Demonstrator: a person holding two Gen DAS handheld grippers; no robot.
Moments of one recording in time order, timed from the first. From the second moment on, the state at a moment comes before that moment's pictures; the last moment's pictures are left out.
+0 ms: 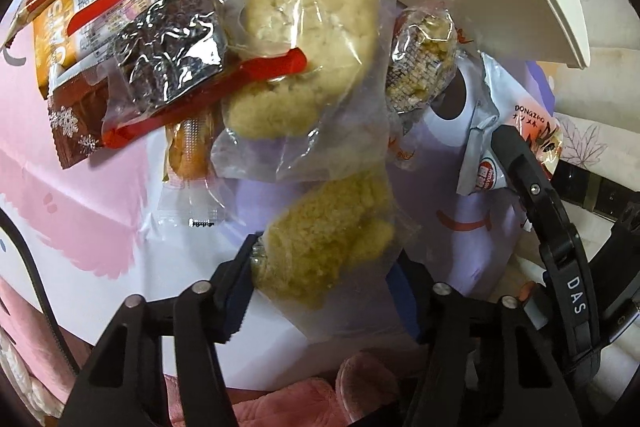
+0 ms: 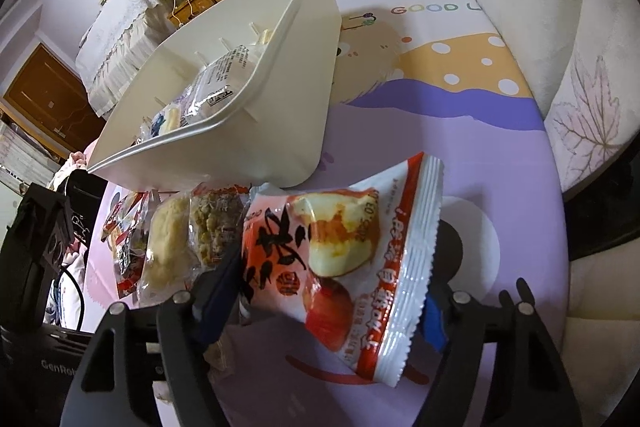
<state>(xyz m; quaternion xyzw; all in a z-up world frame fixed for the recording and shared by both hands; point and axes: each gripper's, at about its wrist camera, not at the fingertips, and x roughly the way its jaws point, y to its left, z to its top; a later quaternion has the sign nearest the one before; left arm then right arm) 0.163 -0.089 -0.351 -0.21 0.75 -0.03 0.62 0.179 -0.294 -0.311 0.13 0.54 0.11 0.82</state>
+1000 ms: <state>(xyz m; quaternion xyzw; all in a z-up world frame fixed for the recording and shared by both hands) 0.152 -0.038 -0.257 -0.17 0.72 -0.06 0.67 0.141 -0.297 -0.260 0.12 0.51 0.10 0.84</state>
